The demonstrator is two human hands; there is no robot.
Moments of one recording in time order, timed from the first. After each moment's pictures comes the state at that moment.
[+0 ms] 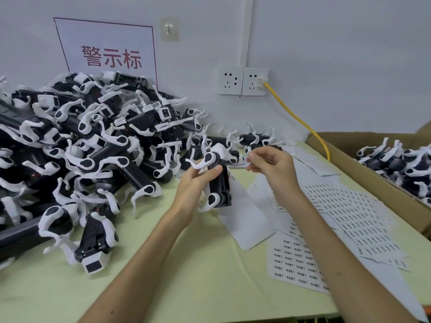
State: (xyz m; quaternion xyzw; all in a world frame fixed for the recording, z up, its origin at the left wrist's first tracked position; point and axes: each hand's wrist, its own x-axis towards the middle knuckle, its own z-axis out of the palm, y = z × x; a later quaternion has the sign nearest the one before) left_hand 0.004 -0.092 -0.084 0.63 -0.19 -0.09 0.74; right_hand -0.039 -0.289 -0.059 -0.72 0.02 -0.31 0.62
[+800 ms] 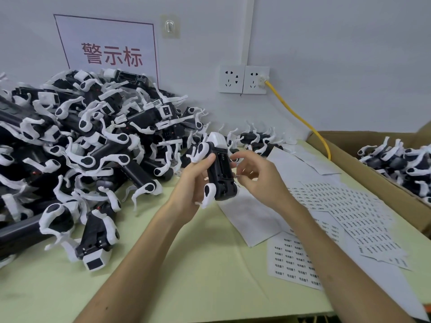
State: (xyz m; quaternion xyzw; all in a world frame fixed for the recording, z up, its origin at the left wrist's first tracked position) left_hand -0.004 -0.087 -0.066 0.52 -0.22 -0.21 0.80; right_hand -0.040 -0.276 -0.073 -0.86 -0.09 -0.26 0.44
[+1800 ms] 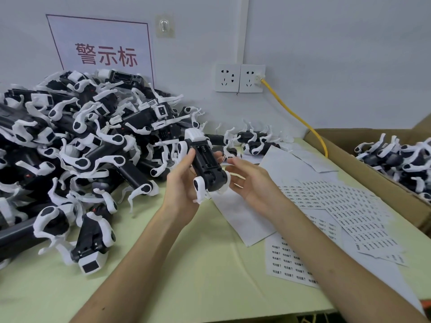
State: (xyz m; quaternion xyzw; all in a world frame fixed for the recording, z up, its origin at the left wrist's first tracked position) left_hand -0.010 -0.090 -0.065 0.43 -0.20 -0.17 0.87; right_hand -0.031 -0.260 -0.077 -0.54 0.06 -0.07 0.84
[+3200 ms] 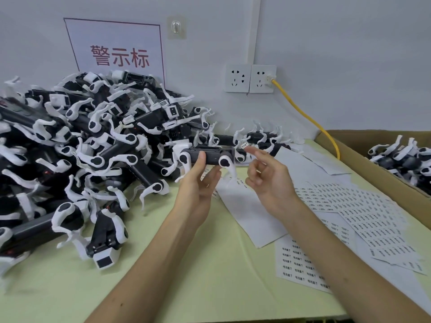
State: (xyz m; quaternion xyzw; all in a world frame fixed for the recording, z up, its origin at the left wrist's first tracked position) left_hand 0.000 -0.096 -0.079 0.38 -0.07 -0.13 0.91; right_hand -0.042 -0.254 -0.063 -0.52 0.01 -0.15 0.84
